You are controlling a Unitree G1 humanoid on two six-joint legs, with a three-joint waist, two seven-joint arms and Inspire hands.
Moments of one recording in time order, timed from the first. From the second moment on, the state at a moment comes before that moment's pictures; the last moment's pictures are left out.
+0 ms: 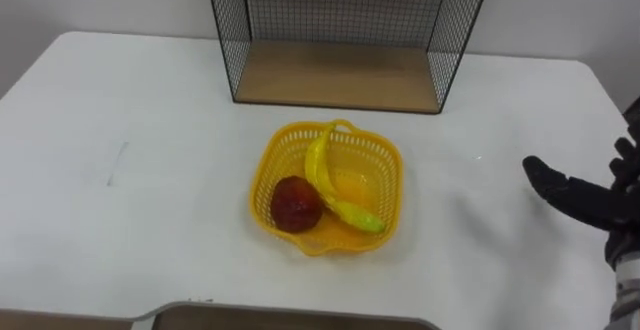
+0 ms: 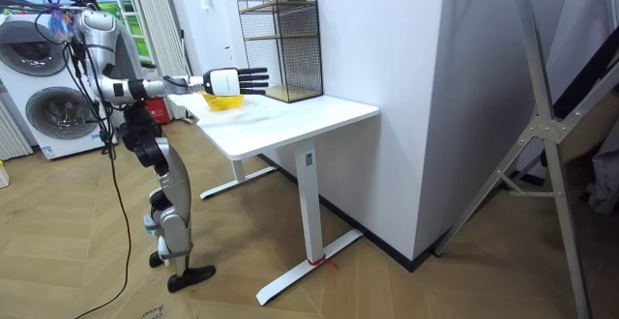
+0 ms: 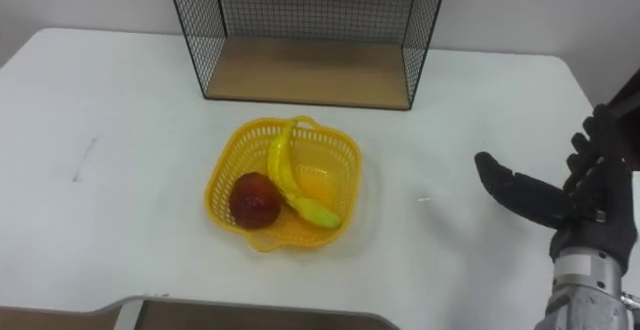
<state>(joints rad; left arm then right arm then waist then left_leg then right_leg) 0.30 0.18 0.68 -0.17 -0.12 -0.07 0.93 0.33 -0.24 -0.30 -0.23 0.32 0.04 -0.19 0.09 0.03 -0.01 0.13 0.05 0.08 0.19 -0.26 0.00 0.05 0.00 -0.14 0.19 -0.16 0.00</state>
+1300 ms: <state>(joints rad) 0.26 0.17 -0.01 -0.06 -0.42 -0.09 -0.02 0.24 -0.17 0.02 0.01 0.63 -0.03 0.28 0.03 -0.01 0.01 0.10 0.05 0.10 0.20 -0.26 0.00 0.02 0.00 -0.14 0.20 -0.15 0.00</state>
